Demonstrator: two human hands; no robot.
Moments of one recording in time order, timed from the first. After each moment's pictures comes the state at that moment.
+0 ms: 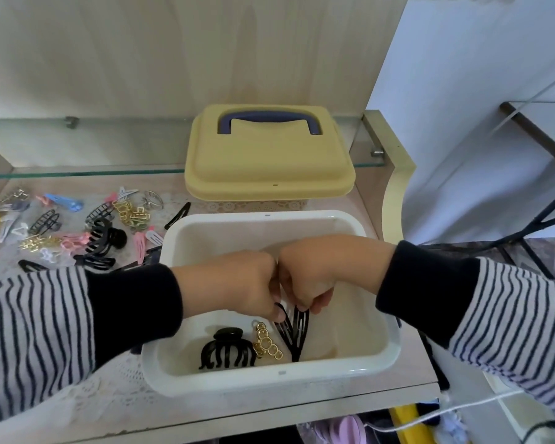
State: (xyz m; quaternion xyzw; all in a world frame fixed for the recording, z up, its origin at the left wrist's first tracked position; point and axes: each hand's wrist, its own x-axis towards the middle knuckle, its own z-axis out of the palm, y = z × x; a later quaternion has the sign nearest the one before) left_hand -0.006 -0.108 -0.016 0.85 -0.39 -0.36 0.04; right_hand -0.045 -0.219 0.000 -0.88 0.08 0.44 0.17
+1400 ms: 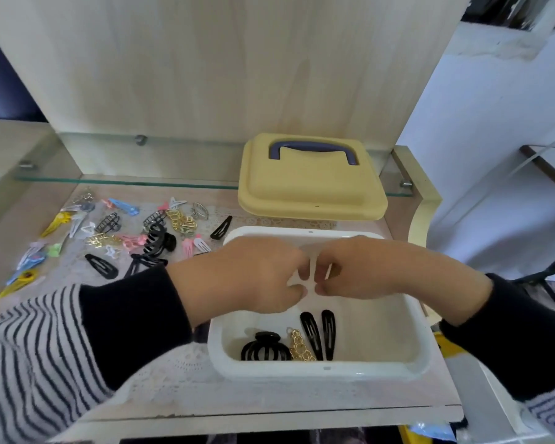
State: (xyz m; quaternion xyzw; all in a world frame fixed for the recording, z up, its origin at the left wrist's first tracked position) left_hand -0.006 -0.065 0.035 0.86 -0.47 -0.19 0.02; right_hand -0.069 -0.204 0.064 -0.95 0.04 0.30 0.09
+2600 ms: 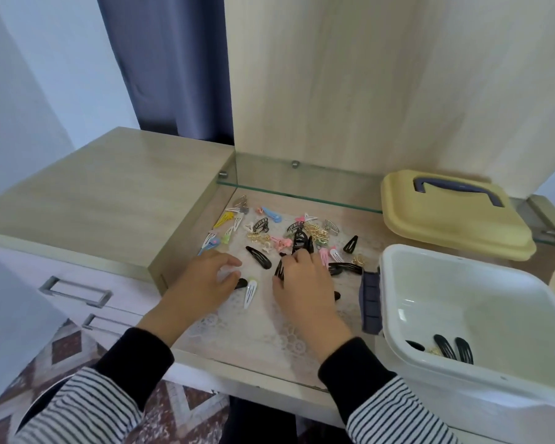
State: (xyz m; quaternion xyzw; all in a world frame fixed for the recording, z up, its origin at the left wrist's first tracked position) left_hand 0.041 0.204 -0.057 0.93 -0.15 0.00 0.32; right_hand 0.000 0.030 -0.044 -0.99 0.01 -0.09 0.11
